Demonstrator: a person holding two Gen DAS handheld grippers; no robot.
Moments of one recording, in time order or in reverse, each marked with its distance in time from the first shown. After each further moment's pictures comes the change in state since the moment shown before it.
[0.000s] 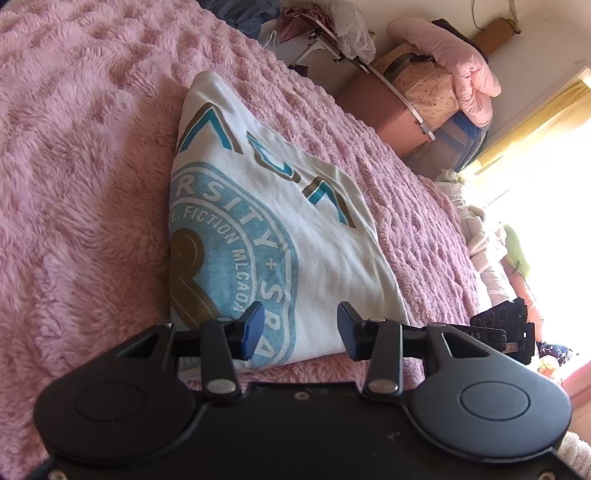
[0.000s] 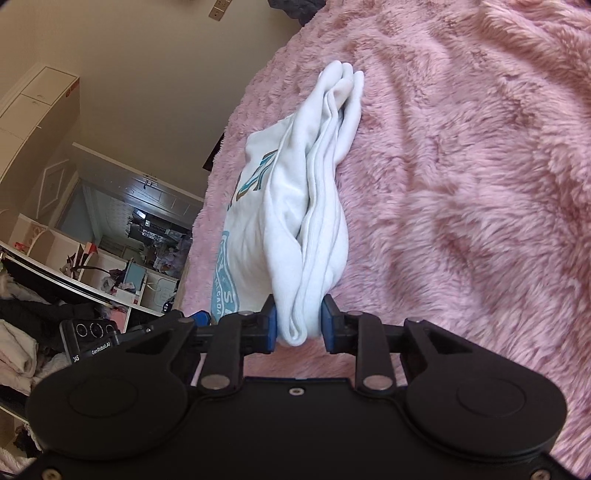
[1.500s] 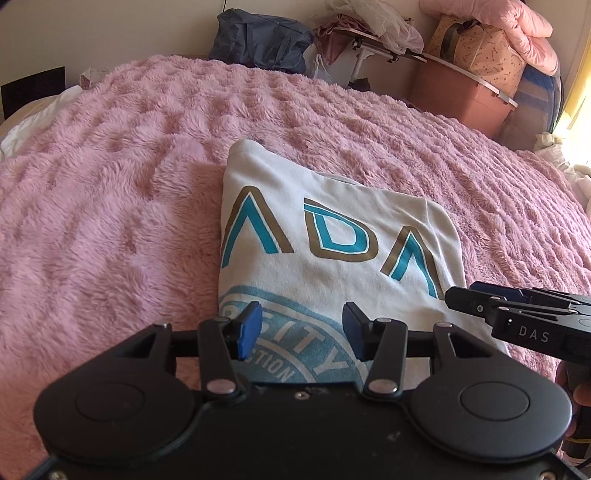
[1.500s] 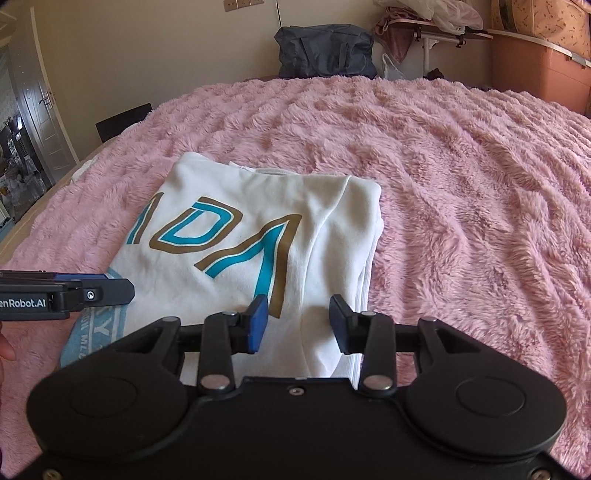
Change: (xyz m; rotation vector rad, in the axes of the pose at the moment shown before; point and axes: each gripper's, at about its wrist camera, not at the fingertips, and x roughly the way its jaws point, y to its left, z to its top) left arm 0.061 -0.050 0.066 0.247 -0.086 0.440; right arm 0.079 0.103 0.038 -0.534 -0.187 -0.597
